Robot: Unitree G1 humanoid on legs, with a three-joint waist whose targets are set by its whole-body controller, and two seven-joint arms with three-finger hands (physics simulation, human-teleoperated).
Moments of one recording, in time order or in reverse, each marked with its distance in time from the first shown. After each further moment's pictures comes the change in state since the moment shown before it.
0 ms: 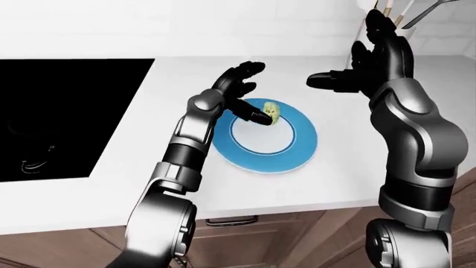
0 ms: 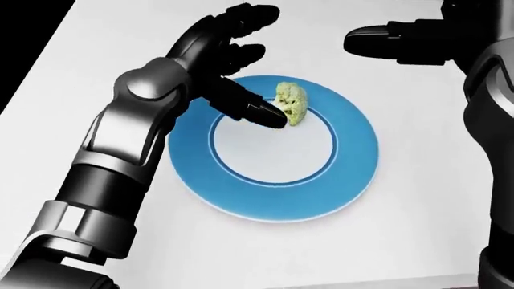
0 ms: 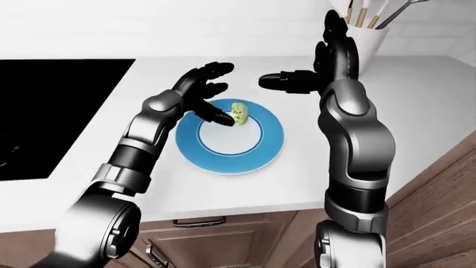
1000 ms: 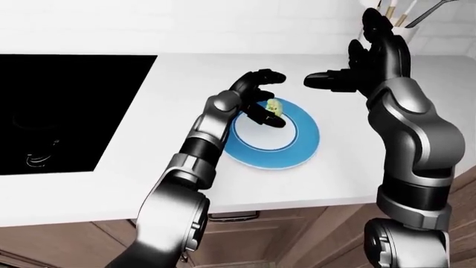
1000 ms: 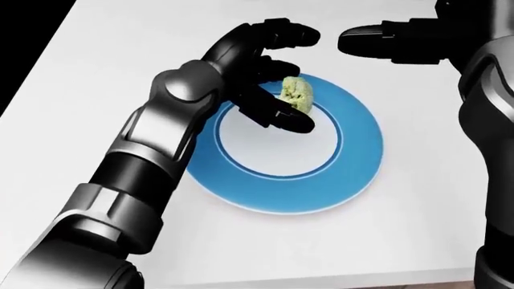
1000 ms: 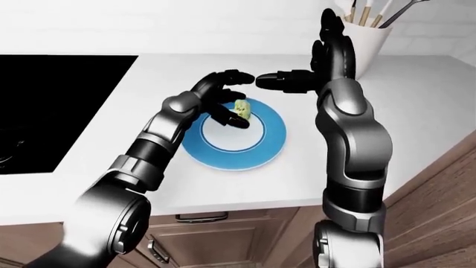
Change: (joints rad) left arm -0.107 -0.071 -0.008 0.235 0.072 -0.119 0.017; right arm -0.006 0.010 0.009 -0.005 -0.005 0.000 0.006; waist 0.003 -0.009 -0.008
